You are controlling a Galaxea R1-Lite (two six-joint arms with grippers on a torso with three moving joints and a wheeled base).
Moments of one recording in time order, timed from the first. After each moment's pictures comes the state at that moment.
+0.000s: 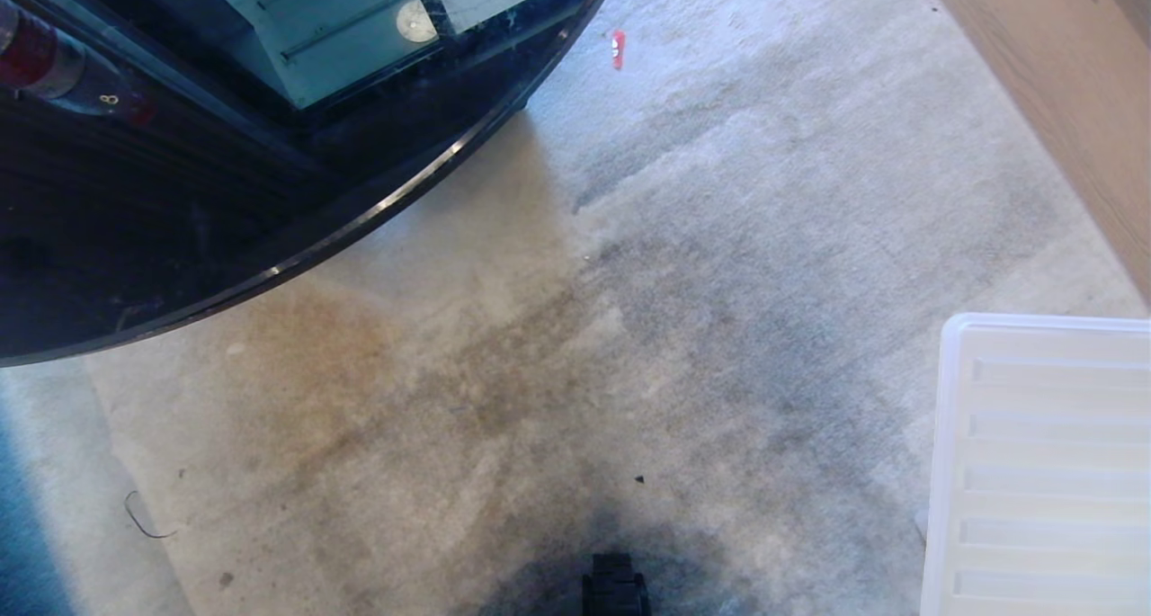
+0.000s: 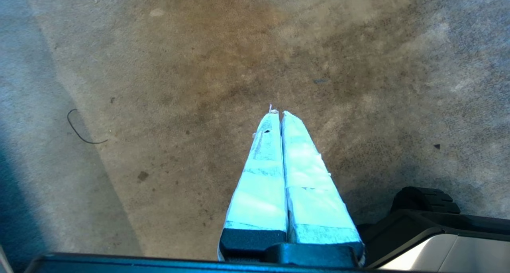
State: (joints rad) left arm -0.01 0.00 0.00 0.01 0.04 -0.08; right arm 0.00 0.00 -0.05 0.12 -0.01 0.01
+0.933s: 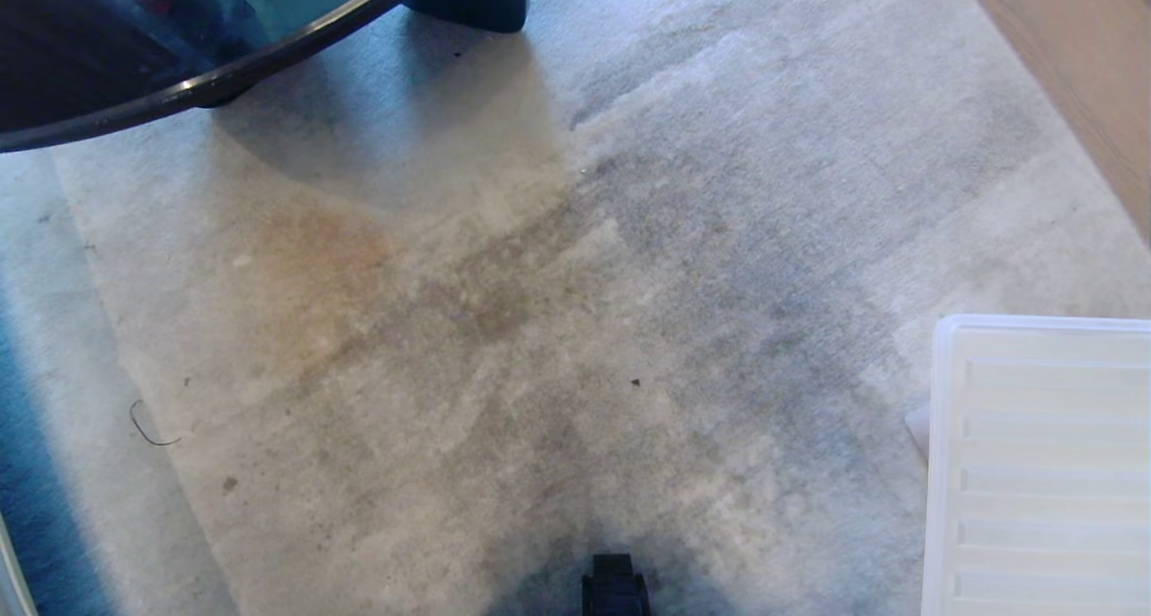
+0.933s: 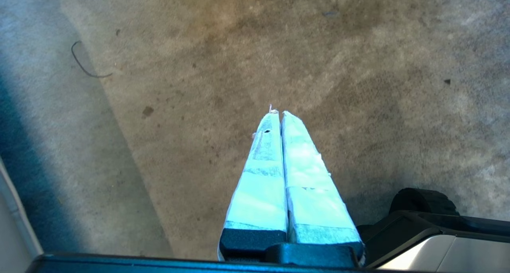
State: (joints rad) left arm -0.01 0.00 0.00 0.01 0.04 -0.09; right arm 0.00 0.00 -0.05 0.12 -0.02 0.01
